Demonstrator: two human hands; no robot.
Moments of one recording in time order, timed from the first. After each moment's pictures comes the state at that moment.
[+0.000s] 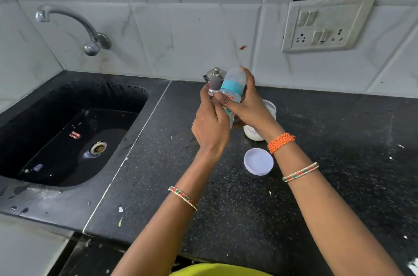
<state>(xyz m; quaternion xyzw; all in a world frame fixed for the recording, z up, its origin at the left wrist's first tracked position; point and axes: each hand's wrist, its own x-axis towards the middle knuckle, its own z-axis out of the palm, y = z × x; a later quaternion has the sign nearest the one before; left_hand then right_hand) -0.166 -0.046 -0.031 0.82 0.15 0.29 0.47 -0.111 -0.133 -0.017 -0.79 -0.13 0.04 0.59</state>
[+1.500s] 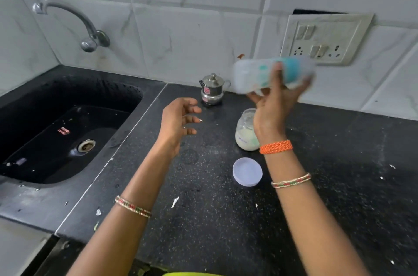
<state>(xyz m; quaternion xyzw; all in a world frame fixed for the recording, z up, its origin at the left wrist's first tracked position) -0.162 0.009 -0.020 0.62 0.15 0.10 0.76 -0.114 -0.149 0.013 -0.38 -0.05 -0.18 0.91</state>
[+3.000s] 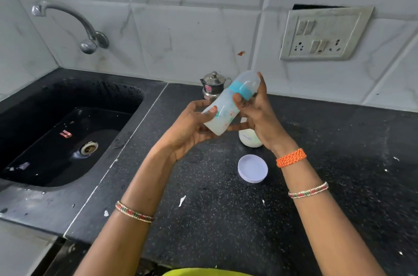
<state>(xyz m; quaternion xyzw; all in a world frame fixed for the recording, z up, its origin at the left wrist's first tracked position) -0.172 0.006 -0.019 0.59 0.04 -0.07 0.80 -0.120 -0.157 -0.018 -0.65 -0.19 0.07 0.73</state>
